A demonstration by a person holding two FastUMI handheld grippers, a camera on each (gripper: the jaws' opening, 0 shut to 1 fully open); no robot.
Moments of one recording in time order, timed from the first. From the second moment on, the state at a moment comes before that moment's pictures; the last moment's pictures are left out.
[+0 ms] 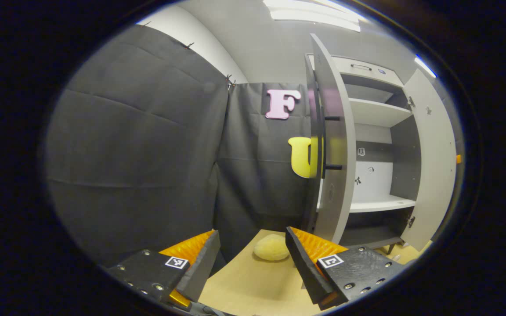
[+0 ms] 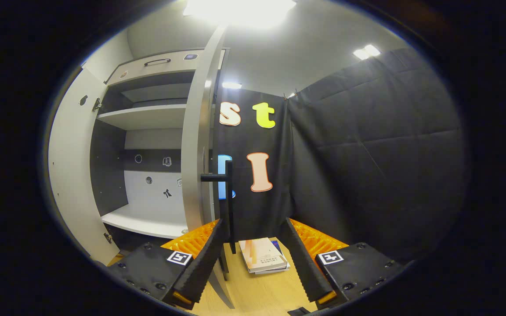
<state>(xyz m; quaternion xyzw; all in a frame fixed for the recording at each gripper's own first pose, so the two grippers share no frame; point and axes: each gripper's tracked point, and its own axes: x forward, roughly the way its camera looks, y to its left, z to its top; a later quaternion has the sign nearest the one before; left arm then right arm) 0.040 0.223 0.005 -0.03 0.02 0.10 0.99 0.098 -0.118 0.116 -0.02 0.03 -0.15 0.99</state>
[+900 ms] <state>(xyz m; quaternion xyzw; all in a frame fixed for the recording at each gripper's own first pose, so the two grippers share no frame) 0.053 0.244 -0.012 -0.04 0.03 0.08 1.00 0.116 -0.023 0.112 -0.01 0.03 -0.10 0.99</state>
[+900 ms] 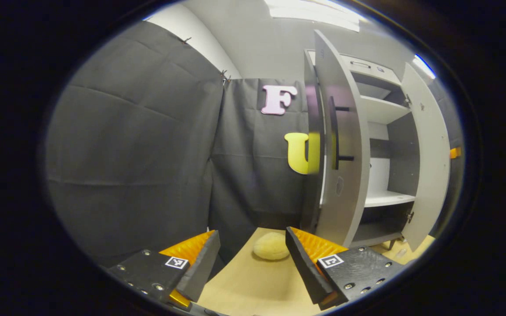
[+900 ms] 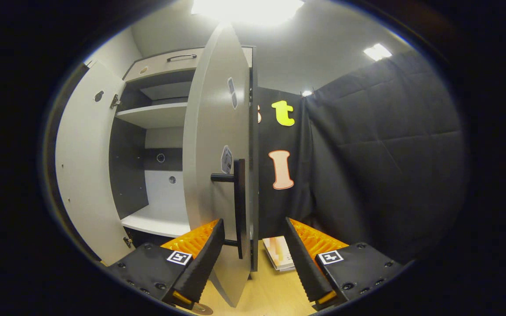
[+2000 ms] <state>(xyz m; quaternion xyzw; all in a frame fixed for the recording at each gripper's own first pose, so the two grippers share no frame) 0.019 0.299 -0.008 0.00 0.07 0.12 0.99 0.150 0.062 0.082 -0.01 0.04 0.00 1.00</state>
